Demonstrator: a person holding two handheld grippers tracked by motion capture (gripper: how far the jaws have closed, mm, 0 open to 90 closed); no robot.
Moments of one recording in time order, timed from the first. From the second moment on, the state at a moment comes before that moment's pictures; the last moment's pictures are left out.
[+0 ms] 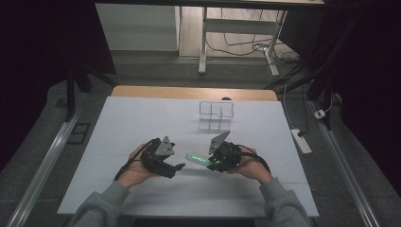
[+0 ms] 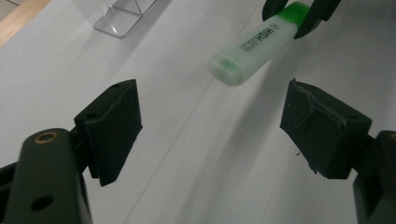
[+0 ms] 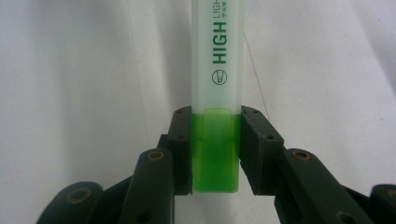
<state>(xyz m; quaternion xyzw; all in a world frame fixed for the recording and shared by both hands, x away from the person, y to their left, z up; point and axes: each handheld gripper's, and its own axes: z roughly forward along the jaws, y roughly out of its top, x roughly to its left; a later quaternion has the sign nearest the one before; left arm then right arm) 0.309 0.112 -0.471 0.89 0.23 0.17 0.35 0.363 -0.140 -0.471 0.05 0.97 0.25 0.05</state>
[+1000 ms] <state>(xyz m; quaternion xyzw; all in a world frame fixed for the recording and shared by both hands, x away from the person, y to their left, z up) 0.311 0.083 -0.481 0.93 0.13 0.17 0.29 0.357 -0.106 -0.473 0.02 0.97 0.23 0.03</state>
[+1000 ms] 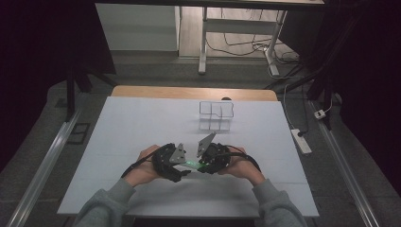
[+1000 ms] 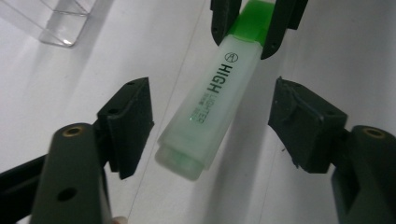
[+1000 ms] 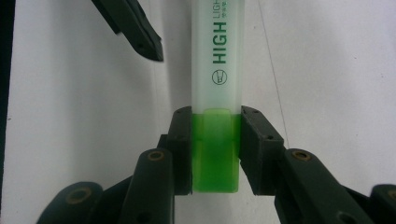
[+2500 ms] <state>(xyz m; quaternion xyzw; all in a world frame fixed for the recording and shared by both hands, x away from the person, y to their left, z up) 0.325 0.104 -0.488 0.93 0.17 0.15 0.30 0.372 -0.140 -0.448 0.14 0.92 0.37 0.08</state>
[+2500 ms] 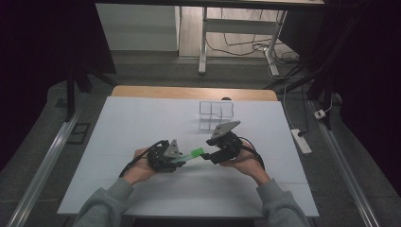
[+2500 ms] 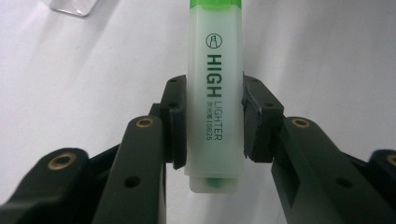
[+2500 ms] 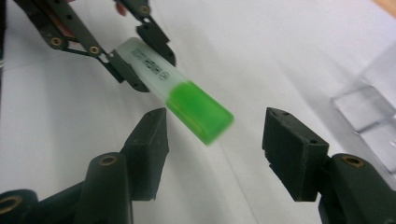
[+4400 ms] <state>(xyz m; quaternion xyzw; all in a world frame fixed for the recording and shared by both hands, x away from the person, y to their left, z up) 0.325 0.111 -0.488 0.87 0.25 0.20 0.38 0.374 -0.146 -0.449 0.23 0.87 0.44 0.04</state>
